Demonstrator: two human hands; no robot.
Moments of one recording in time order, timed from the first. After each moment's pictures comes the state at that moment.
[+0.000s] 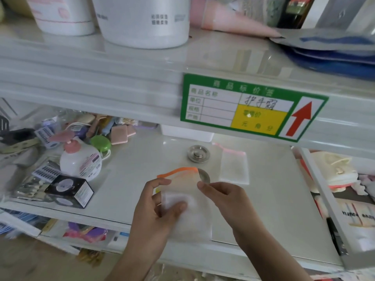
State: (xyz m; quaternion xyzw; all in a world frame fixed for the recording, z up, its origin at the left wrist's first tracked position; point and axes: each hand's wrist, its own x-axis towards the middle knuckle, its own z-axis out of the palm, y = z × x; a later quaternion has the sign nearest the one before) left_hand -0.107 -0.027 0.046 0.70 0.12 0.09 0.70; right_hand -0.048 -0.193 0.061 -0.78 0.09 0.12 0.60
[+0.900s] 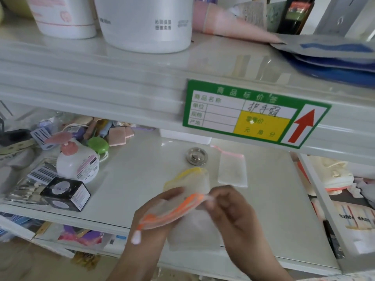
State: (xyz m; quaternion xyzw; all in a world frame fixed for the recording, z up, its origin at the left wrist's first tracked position) left_hand -0.113 -0.025 0.056 0.60 0.12 0.02 0.79; right_hand -0.090 -0.196 0.081 -0.71 -0.18 0.02 0.68
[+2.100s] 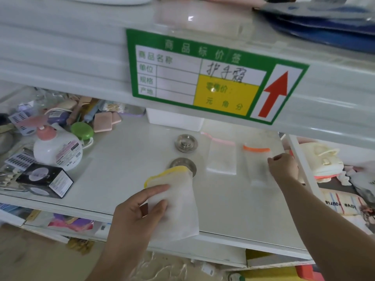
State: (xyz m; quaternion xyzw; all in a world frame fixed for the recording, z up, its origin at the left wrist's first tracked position) left_hand -0.122 -0.044 0.040 0.67 0.15 0.05 0.73; right_hand 0.118 -0.407 -0.034 -0.91 0.26 -0.08 0.30
